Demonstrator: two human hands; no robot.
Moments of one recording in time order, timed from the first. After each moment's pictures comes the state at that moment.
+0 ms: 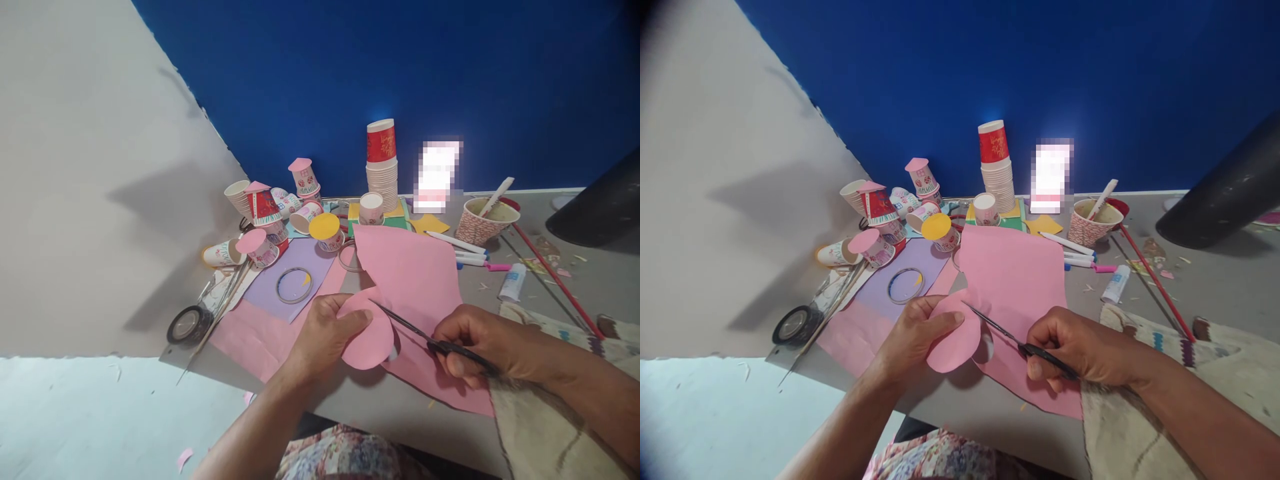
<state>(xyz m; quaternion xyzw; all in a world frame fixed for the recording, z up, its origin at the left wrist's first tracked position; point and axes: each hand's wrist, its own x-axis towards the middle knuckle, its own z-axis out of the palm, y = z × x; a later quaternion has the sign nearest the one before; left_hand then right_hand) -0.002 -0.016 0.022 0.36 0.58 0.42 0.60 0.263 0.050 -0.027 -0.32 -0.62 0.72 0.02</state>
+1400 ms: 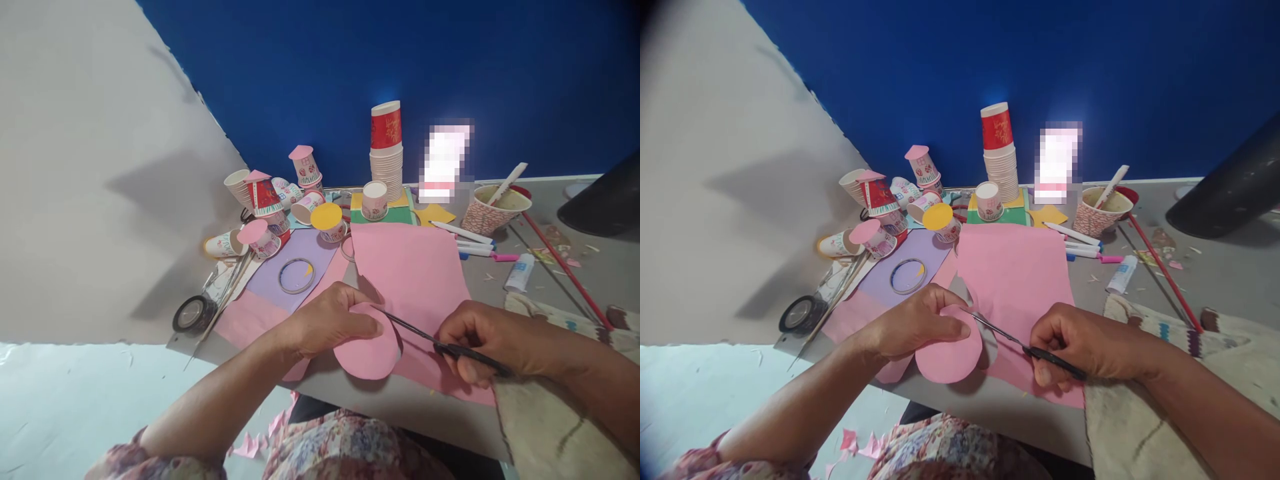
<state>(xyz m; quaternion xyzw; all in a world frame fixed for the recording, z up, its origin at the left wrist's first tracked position) -0.018 0.002 0.044 0.47 0.55 0.20 0.66 0.262 0.049 -0.023 -0.32 -0.59 0.74 -0.04</state>
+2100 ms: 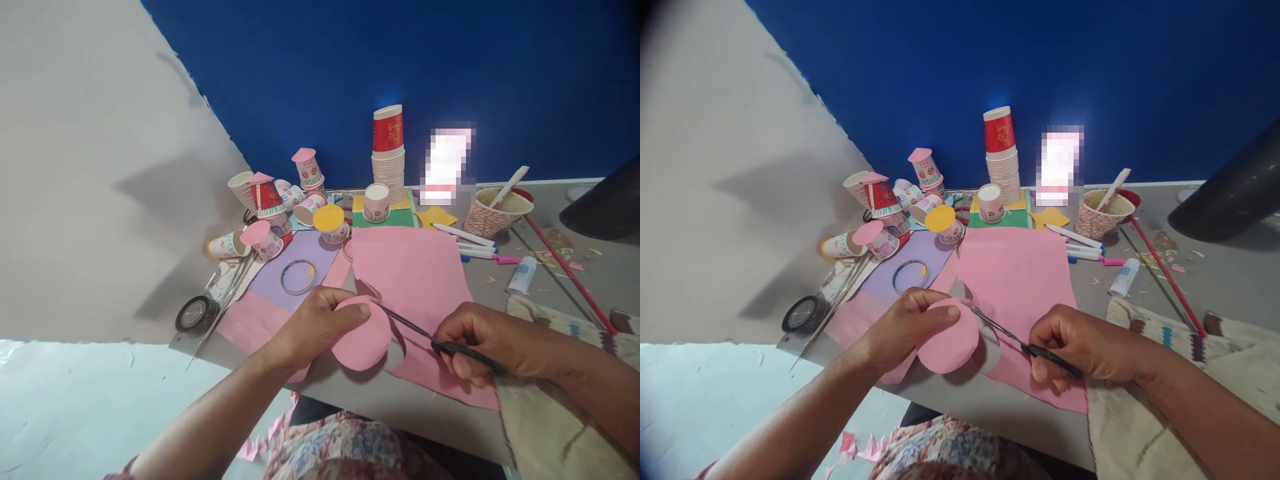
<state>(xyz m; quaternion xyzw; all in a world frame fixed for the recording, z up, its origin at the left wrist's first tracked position) -0.030 -0.017 0.032 0.42 0.56 0.31 0.65 0.260 0.046 -0.027 -0.32 -0.58 0.75 -0.01</state>
